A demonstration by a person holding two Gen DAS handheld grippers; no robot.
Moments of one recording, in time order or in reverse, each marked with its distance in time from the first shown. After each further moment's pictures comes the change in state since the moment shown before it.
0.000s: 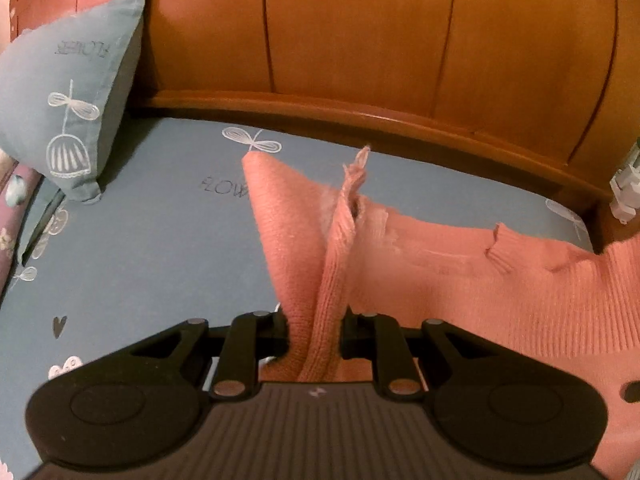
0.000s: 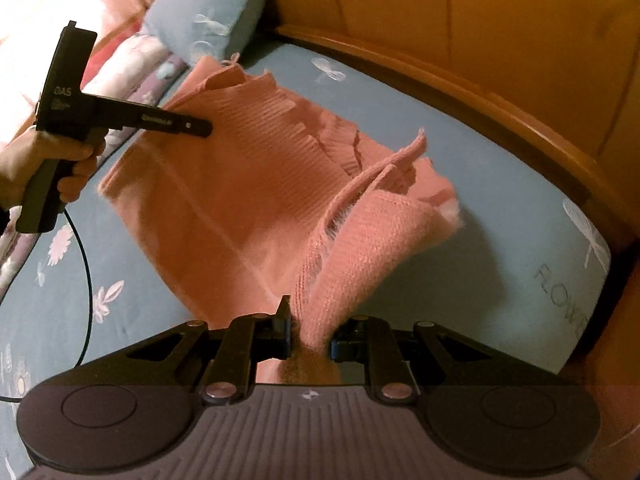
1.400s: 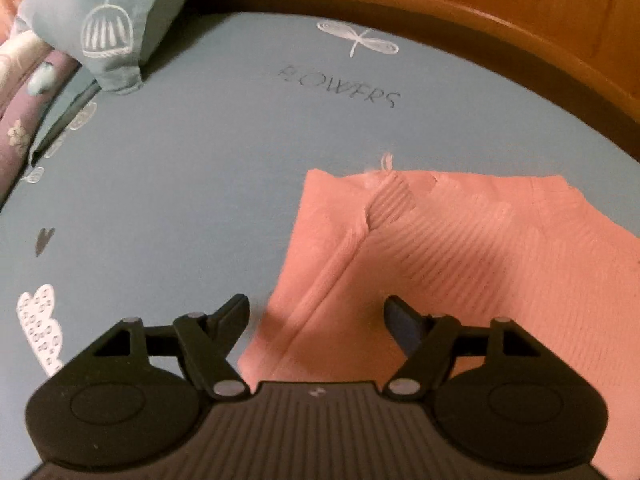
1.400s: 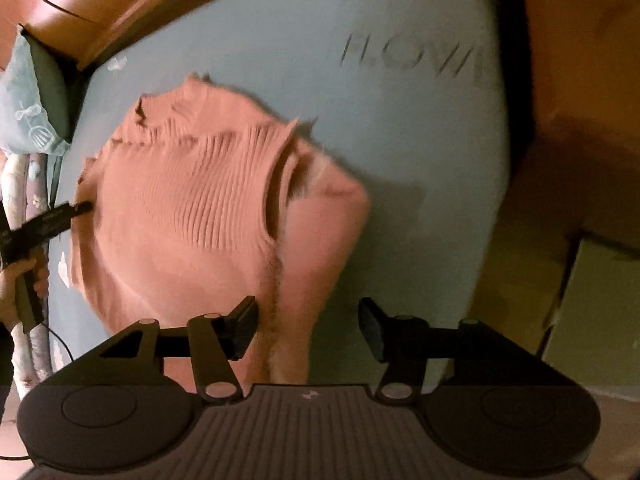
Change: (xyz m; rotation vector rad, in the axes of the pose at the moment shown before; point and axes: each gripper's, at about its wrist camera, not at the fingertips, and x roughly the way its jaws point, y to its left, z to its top) left arm 0.127 0.047 -0.050 -0.194 0.101 0.191; right arm 0.075 -0.191 -0.102 0.618 0.117 0.034
